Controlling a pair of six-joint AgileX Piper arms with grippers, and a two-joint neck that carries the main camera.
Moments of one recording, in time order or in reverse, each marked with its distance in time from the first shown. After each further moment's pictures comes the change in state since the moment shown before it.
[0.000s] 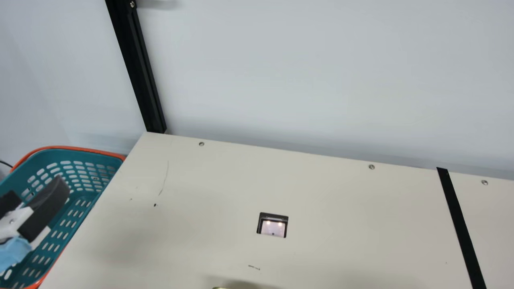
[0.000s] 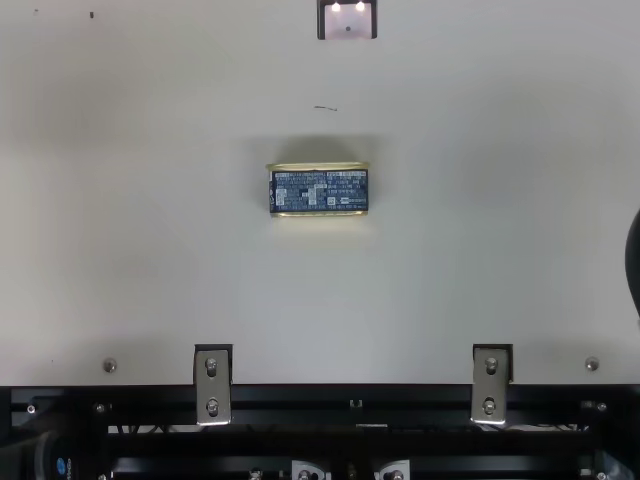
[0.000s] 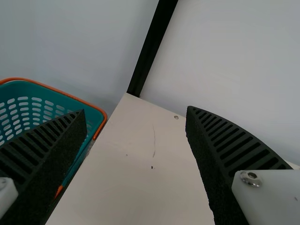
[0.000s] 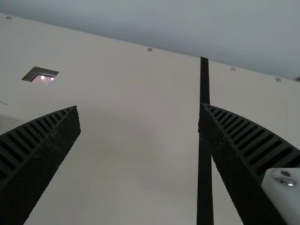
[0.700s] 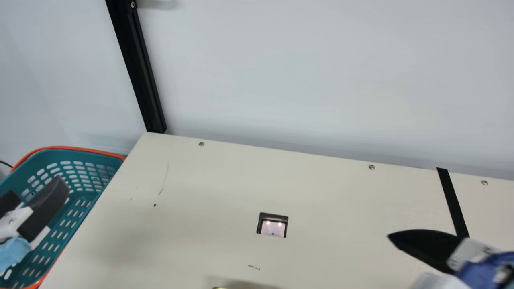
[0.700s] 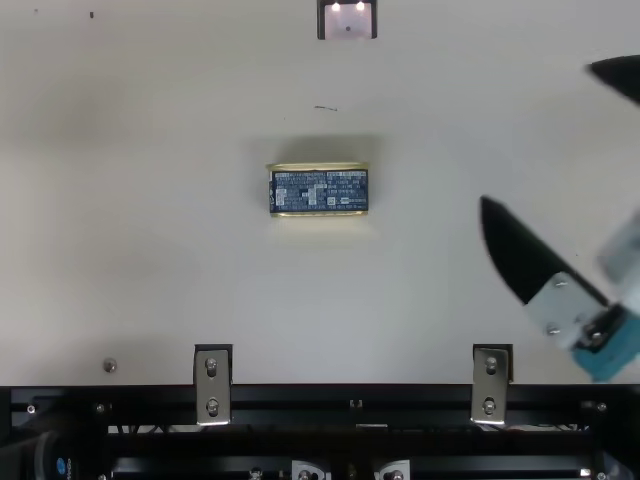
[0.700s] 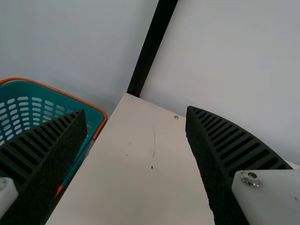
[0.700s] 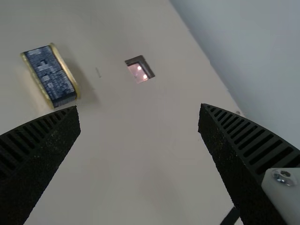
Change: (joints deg) left arm 0.0 0.0 0.0 0.0 0.0 0.0; right arm 21.9 31.0 -23.3 7.1 8.5 -29.7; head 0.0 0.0
